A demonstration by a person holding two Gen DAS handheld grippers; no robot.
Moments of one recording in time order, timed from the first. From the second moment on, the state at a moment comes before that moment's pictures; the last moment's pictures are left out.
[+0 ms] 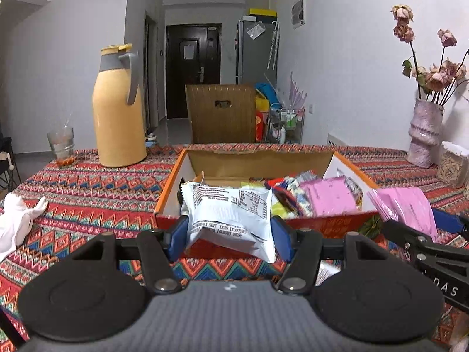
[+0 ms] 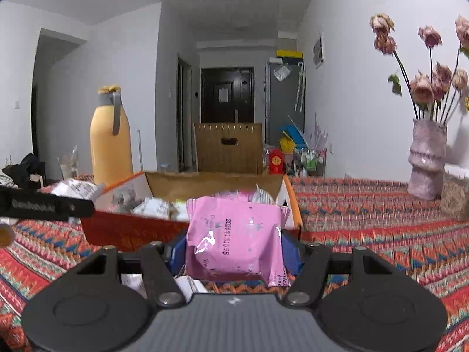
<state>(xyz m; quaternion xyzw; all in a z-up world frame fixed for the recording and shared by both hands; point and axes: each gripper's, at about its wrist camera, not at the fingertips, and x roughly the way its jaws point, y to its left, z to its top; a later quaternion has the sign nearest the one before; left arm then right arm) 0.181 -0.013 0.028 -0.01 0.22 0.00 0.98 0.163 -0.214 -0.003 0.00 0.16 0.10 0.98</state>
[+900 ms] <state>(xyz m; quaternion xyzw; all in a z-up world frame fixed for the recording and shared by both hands) 0.285 -0.002 0.063 -0.07 0.18 0.05 0.98 0.290 -0.189 0.037 0.02 0.13 0.08 0.99</state>
